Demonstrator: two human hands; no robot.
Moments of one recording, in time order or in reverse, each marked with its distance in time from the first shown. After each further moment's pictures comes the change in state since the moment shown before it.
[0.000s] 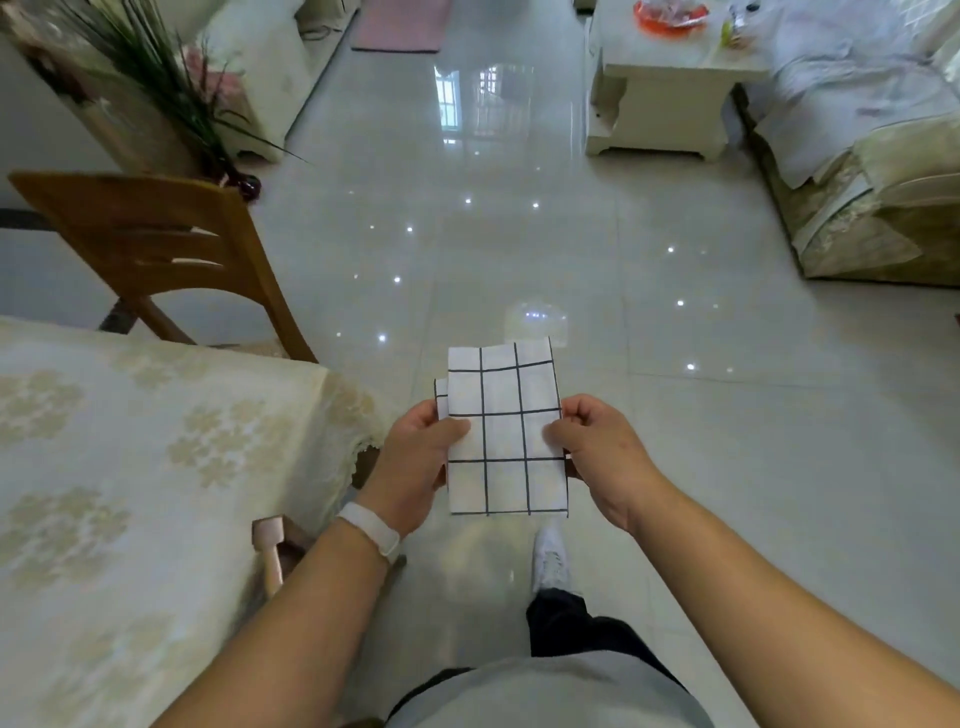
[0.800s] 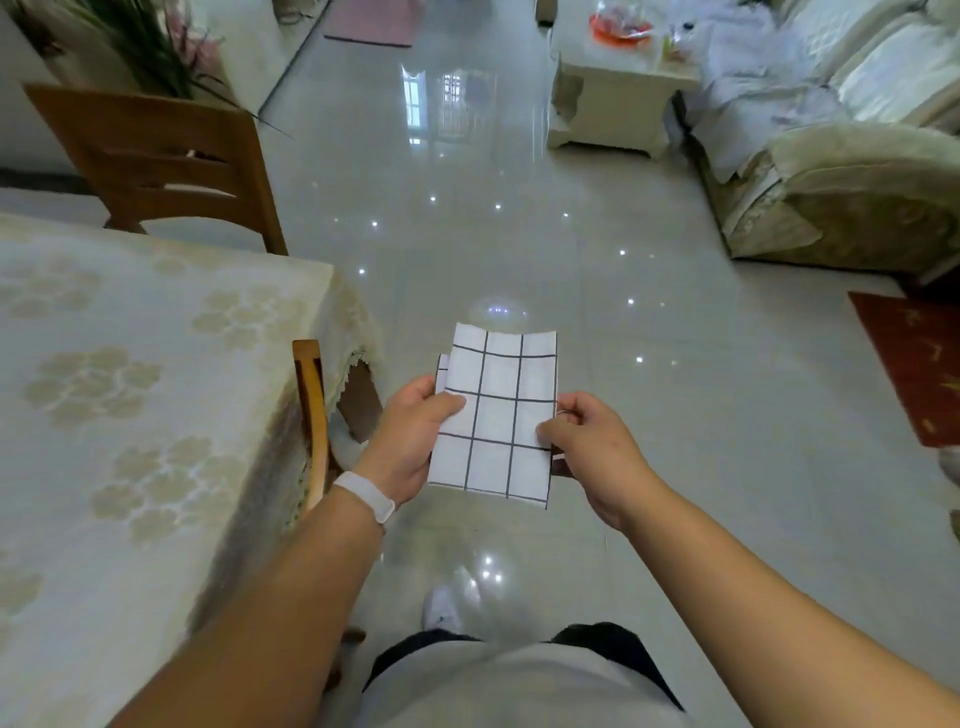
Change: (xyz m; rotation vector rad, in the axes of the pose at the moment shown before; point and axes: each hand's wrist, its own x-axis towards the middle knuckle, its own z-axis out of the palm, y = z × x) left_hand -0.173 -0.100 -0.048 -0.057 -0.119 0.058; right_hand -0.218 0.095 0.024 -0.016 0.083 -0.013
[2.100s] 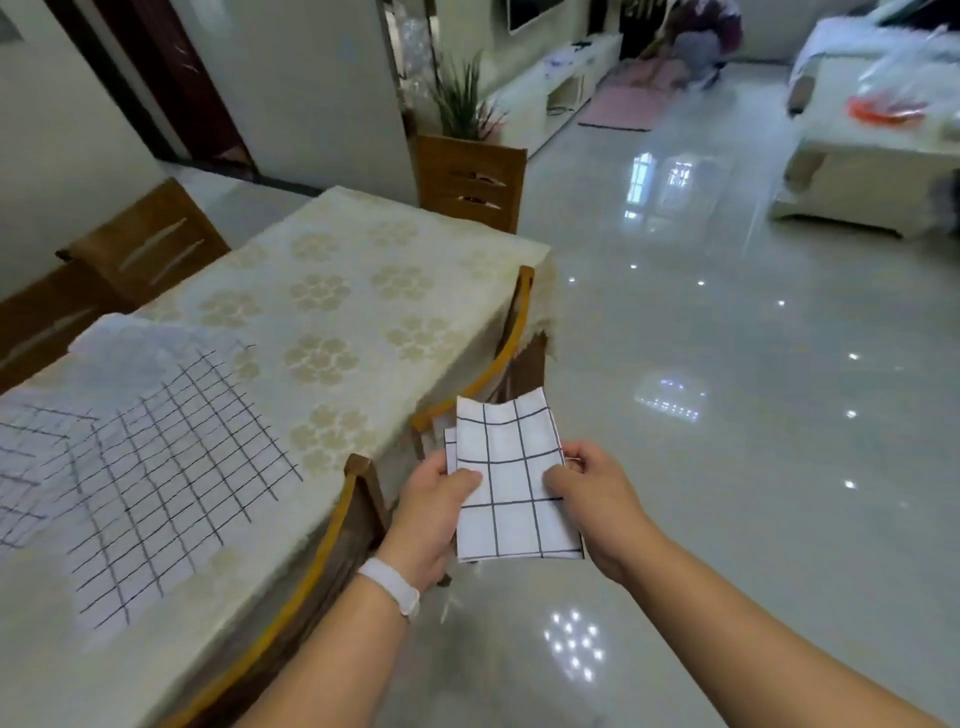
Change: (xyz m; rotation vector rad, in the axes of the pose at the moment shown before) left_hand -0.347 -0.151 -0.050 -0.152 0.449 0.160; right_hand -0.271 0.108 0.042 -0.087 -0.406 -0.070
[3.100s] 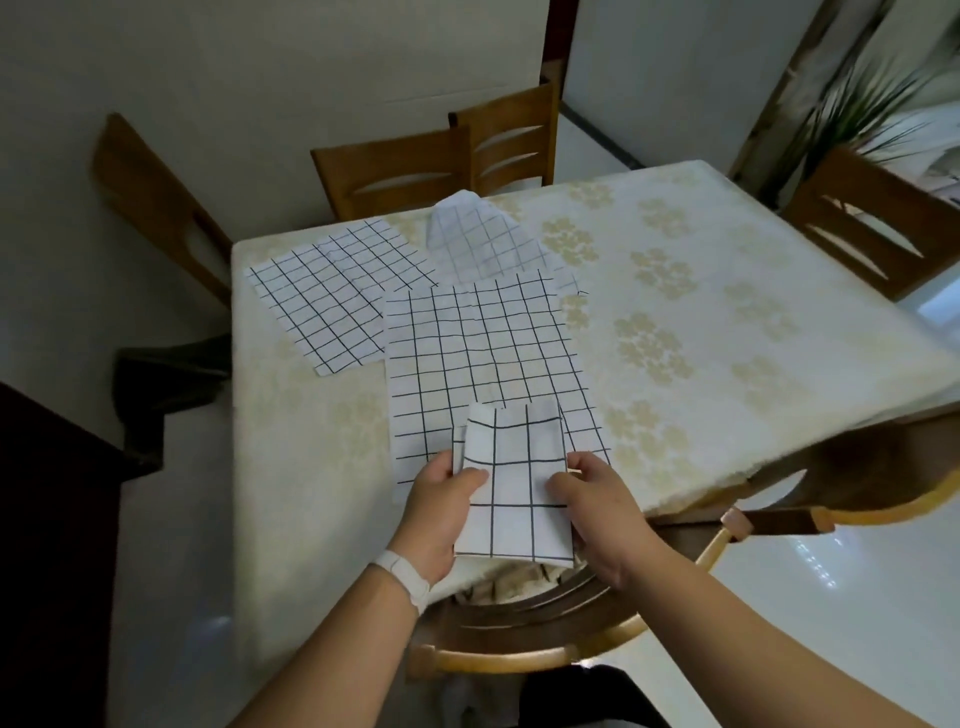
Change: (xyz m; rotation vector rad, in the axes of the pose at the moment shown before) left_hand -0.042 0.001 -0.407 -0.280 0.570 0.026; right_hand -0.016 0.042 0.422 -0.331 -0.562 0.089
